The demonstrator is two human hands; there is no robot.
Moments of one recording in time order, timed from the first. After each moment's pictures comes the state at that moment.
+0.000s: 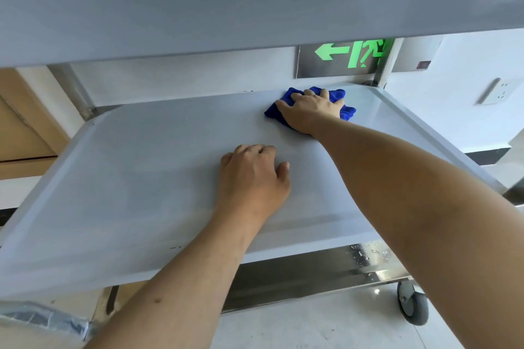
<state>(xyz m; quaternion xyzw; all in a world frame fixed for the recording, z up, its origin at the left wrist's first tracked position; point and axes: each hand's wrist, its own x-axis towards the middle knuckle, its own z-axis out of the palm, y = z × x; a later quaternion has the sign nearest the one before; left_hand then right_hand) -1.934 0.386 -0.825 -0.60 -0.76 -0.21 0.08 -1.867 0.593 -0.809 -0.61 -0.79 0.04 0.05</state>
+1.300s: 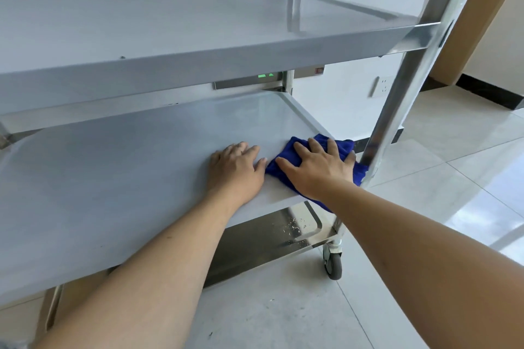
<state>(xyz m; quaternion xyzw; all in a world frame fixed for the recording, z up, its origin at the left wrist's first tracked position) -1.835 0.428 -0.830 -0.68 -0.71 -0.15 0.01 -1.654 0.453 -0.815 -0.66 -0.75 0.03 0.04</state>
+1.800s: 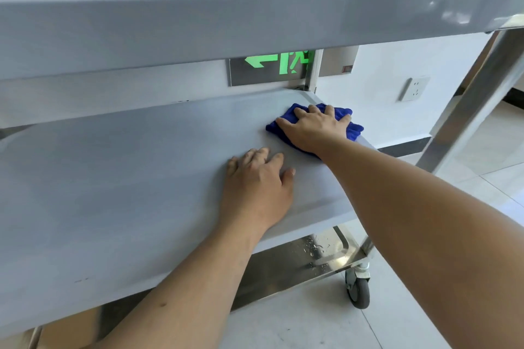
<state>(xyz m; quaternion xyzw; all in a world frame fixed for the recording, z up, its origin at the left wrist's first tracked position) -1.831 0.425 -0.831 -0.68 -0.71 -0.19 0.02 -1.722 0.587 -0.813 -0.66 -0.74 0.03 0.05</state>
